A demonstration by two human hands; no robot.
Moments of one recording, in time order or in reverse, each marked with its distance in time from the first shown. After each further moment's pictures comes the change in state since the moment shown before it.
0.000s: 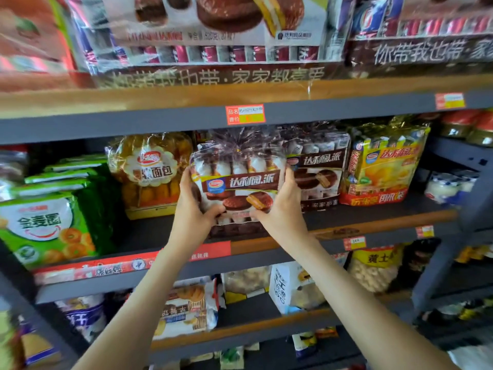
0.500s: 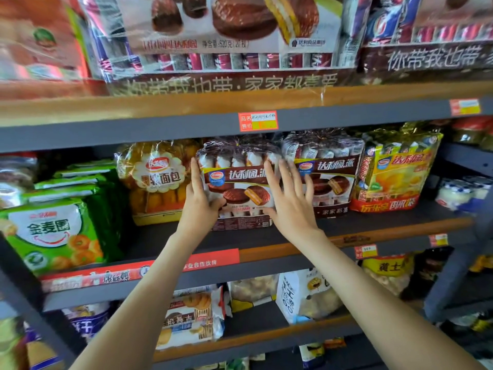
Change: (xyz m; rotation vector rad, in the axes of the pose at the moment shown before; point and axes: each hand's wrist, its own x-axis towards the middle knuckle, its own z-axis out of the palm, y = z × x) left_hand 0.042 -0.026 0.001 0.221 -0.026 0.073; right_hand 0.027 0.024 0.012 -0.702 0.072 -0.307
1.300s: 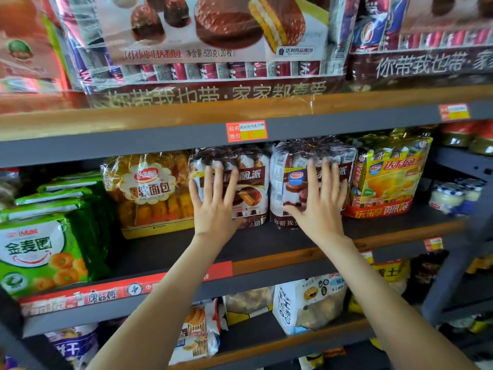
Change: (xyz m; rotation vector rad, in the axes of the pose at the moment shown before) left_hand 0.017 0.009 0.046 0.954 0.123 0.352; right_hand -0.006 0.061 0.005 0.067 0.132 0.240
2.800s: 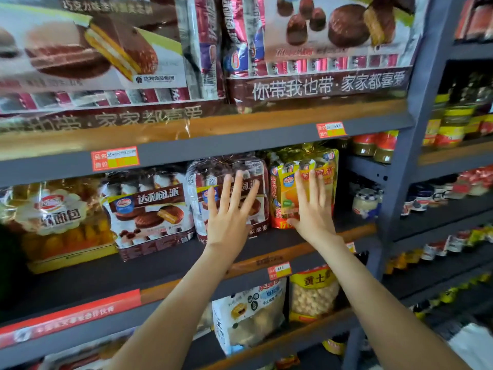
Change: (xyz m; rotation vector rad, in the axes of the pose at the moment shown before) left_hand 0.039 0.184 -0.025 -0.019 0.100 0.182; right_hand 0.010 0.157 -0.039 -0.099 -0.345 0.142
